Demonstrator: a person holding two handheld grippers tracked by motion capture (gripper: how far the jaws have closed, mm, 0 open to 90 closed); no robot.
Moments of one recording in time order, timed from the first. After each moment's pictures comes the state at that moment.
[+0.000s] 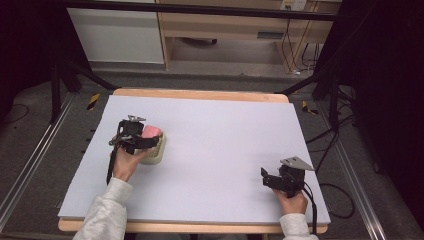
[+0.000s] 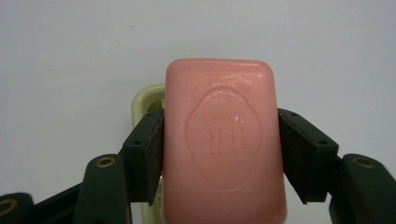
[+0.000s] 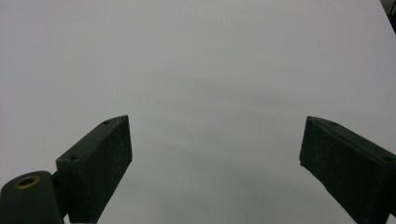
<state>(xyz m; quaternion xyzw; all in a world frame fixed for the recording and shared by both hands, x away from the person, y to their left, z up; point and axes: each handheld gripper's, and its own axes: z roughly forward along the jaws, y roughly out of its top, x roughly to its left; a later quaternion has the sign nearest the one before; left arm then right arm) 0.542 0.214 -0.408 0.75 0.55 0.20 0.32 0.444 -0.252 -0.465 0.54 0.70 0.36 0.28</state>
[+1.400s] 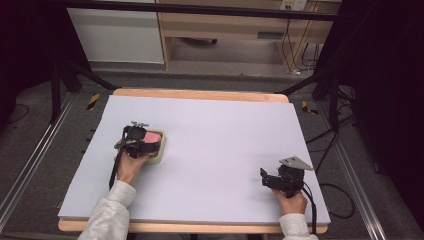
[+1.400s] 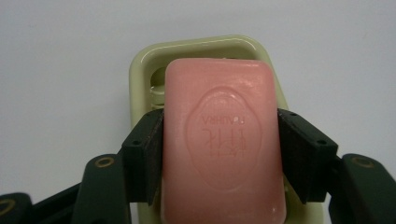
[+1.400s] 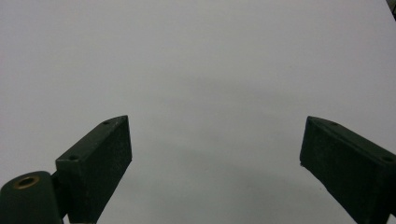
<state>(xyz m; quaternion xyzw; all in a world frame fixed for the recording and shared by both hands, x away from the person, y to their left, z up) 0.554 0.213 -0.444 0.75 0.57 0.19 0.28 0.445 -0.251 -0.466 0.54 0.71 0.36 0.28</state>
